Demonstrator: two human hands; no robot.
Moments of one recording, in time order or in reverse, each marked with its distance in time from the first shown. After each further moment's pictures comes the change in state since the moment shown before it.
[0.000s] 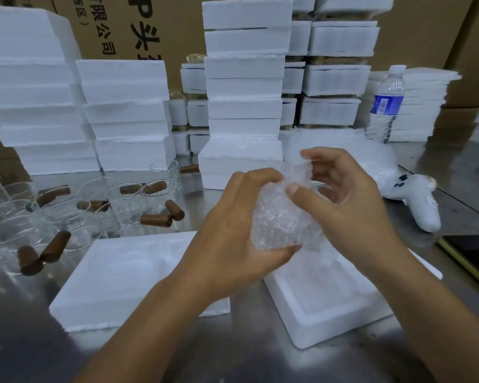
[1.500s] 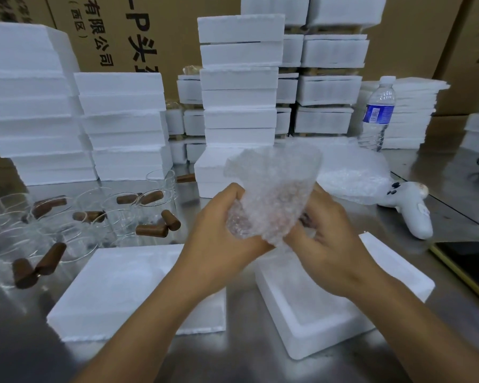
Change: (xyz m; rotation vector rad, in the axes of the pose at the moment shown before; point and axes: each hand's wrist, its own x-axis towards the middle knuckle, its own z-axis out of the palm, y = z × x) left_hand 0.010 0.000 -0.004 -0.428 0.029 -0.298; right_hand -0.009 -0.001 0.007 -0.205 -0.203 -0.299
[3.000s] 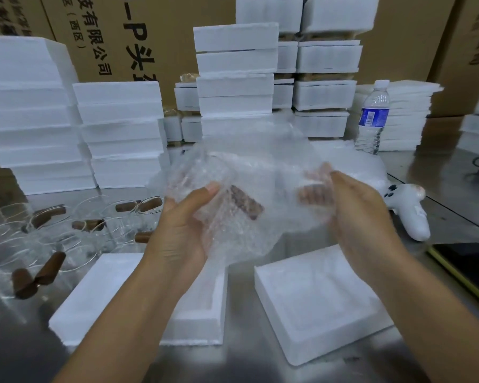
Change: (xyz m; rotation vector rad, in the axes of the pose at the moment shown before) left_hand 0.011 -0.001 -0.022 -0.903 0.239 -0.338; right_hand 0.016 0.014 -0.022 0.533 0.334 0.595
